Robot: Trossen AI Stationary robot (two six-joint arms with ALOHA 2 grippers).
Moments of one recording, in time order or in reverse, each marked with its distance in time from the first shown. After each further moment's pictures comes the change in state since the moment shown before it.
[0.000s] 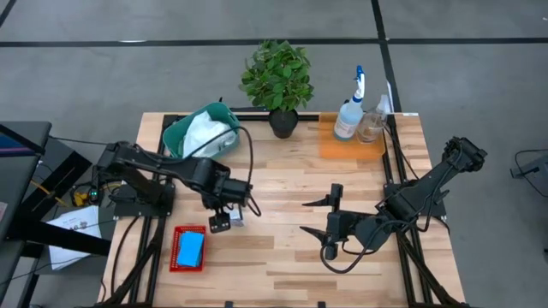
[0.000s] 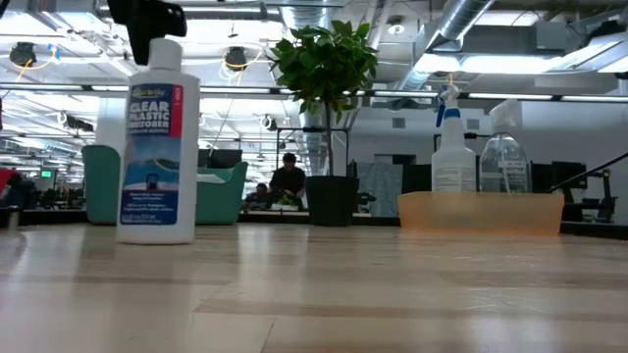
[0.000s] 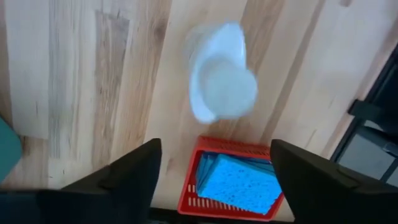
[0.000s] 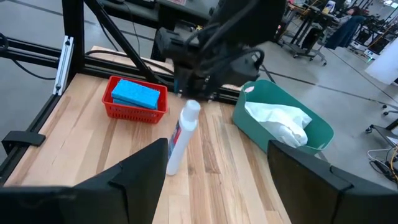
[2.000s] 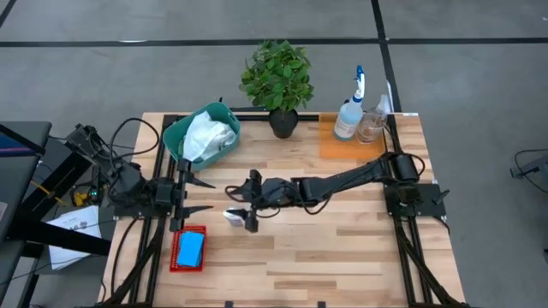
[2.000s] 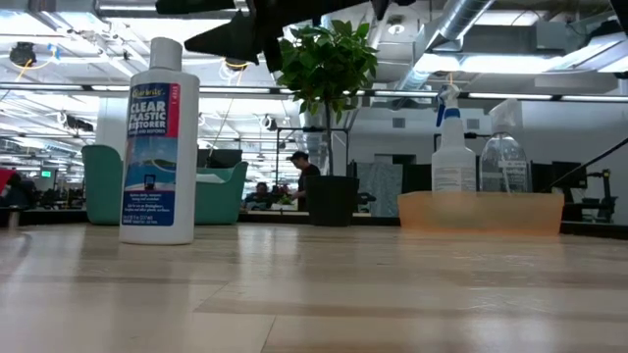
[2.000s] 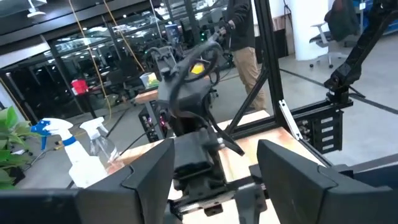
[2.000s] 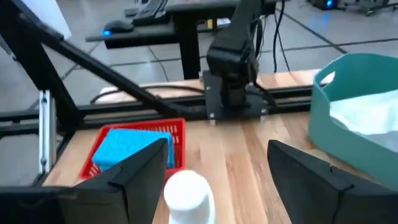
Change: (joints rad) left arm -0.413 -0.908 -0.818 1.469 -0.681 0.766; right arm -0.480 0.621 0.249 0.544 -0.658 0.129
